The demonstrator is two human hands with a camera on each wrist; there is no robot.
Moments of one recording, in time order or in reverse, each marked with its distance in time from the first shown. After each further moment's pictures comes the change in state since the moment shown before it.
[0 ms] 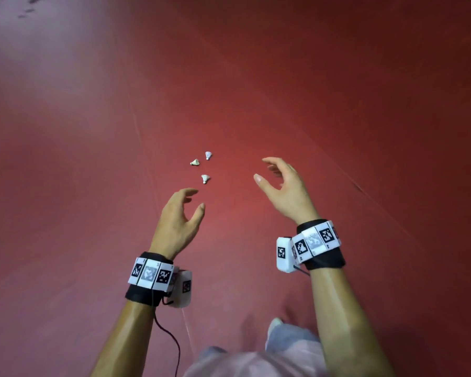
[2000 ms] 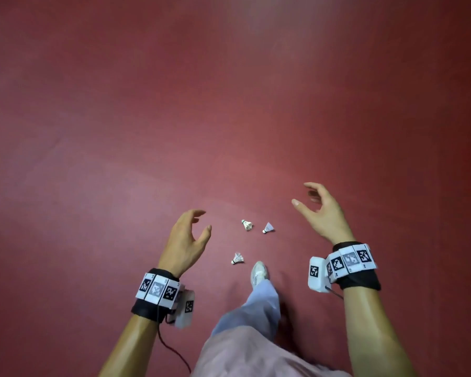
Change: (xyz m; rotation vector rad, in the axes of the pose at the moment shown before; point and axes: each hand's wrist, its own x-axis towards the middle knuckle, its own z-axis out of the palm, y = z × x) left_hand 0.906 -0.291 0.090 0.046 0.388 -0.764; right_hand 1.125 0.209 0.375 -0.026 -0.788 -0.026
